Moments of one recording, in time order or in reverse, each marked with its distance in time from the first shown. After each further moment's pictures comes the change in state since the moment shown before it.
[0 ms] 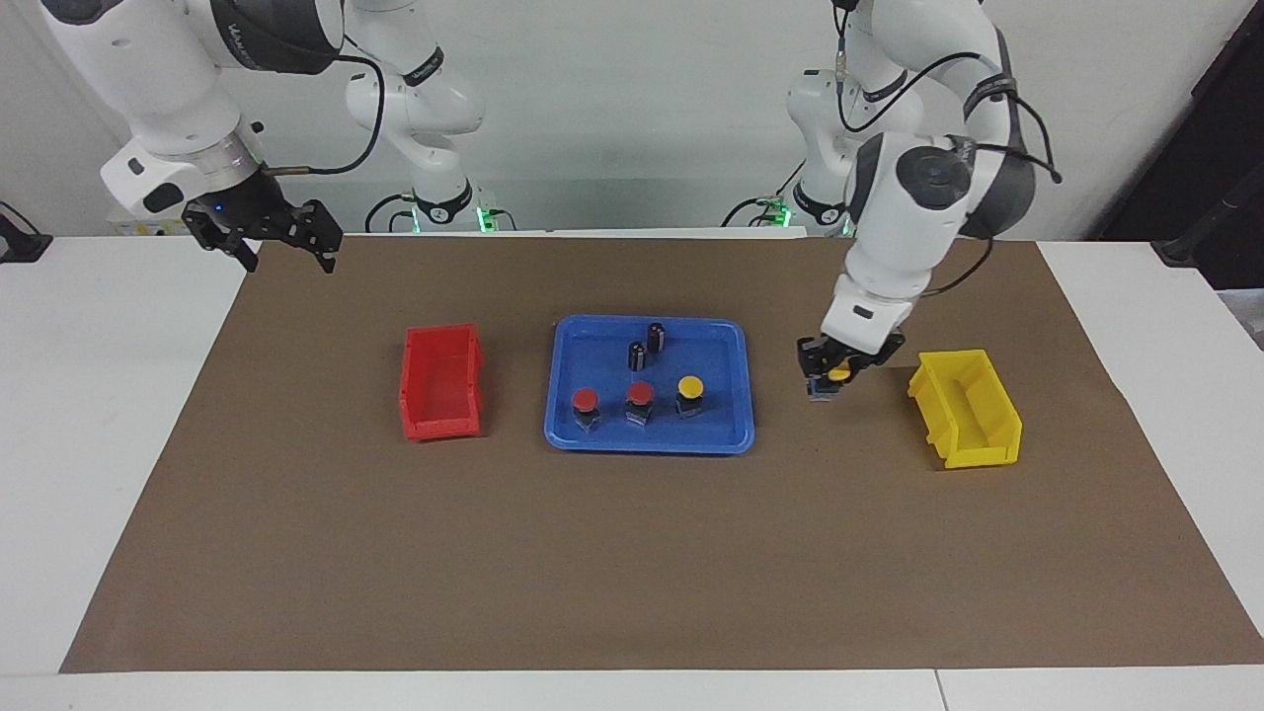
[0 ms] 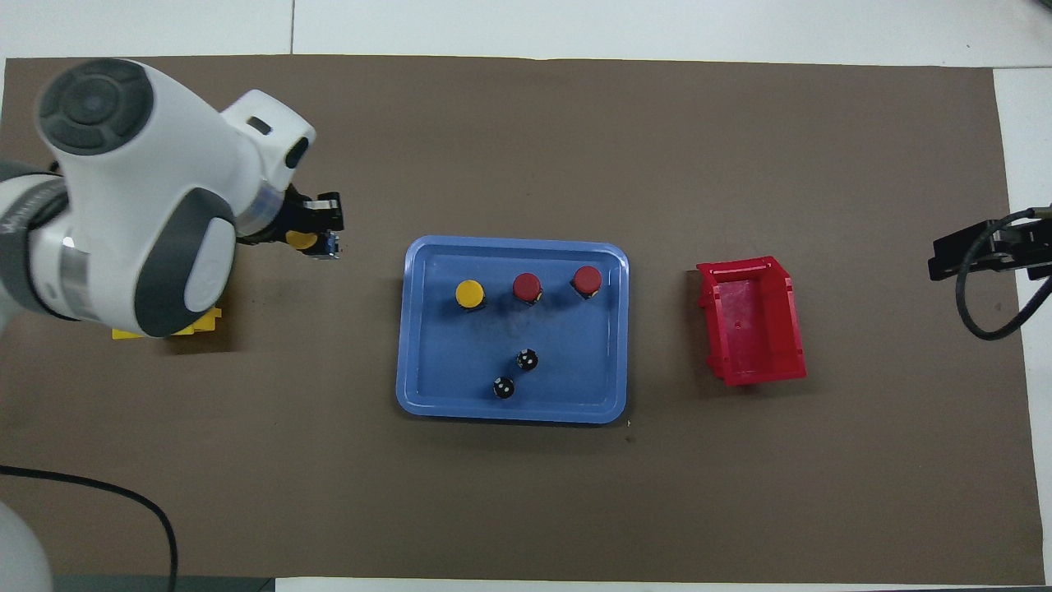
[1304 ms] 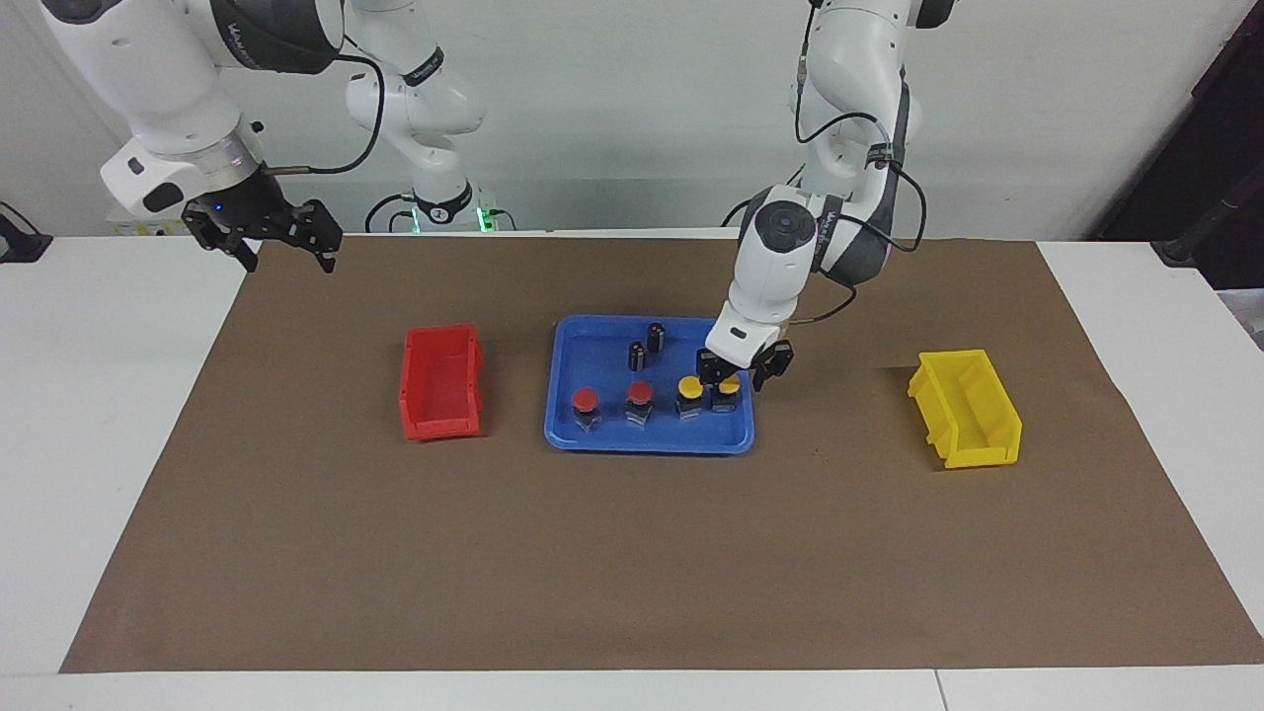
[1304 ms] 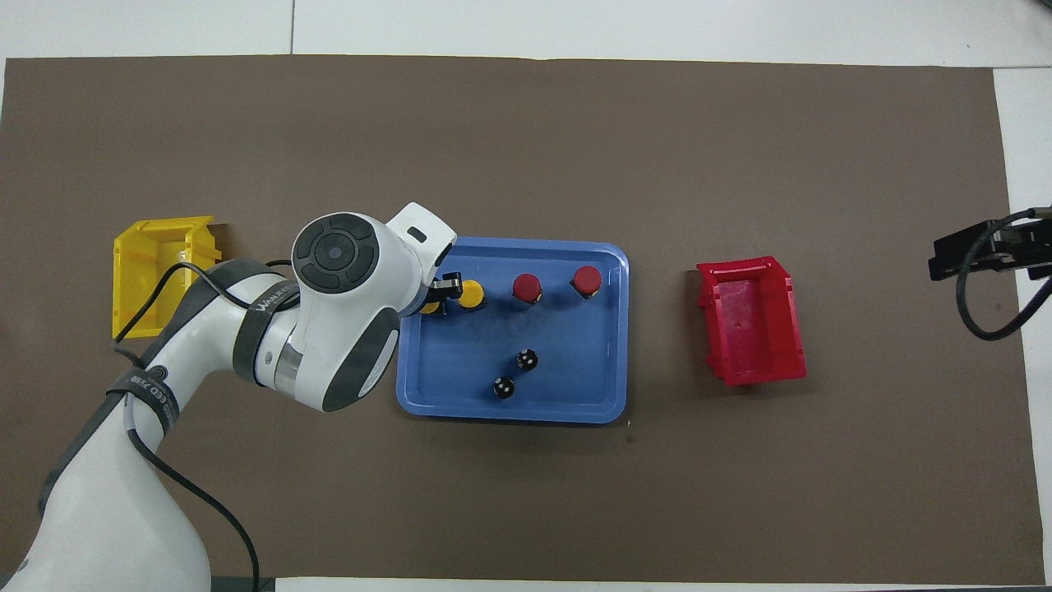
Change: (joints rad) left arm -0.122 0.018 0.024 -0.158 -0.028 0.174 -0.071; right arm 0.000 0.000 0.000 0.000 0.000 0.000 -0.001
